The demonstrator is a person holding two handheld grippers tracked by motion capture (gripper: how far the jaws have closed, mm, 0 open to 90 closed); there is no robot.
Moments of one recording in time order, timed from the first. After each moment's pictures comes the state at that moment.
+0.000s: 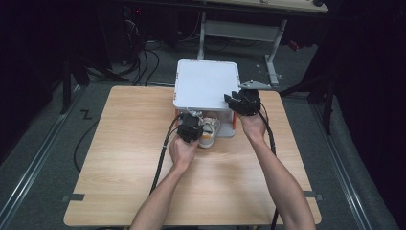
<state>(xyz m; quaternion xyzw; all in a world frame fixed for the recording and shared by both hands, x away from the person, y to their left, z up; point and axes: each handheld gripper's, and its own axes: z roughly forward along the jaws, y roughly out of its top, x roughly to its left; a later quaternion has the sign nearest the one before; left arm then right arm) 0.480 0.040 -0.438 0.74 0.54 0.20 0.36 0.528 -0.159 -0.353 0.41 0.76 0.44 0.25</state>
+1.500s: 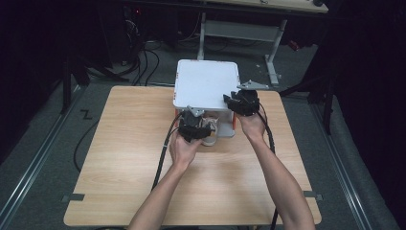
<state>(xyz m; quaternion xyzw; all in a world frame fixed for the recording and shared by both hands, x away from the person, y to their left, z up) 0.464 0.038 -0.418 0.74 0.50 0.24 0.38 0.530 -0.157 -0.357 0.40 0.76 0.44 0.26</state>
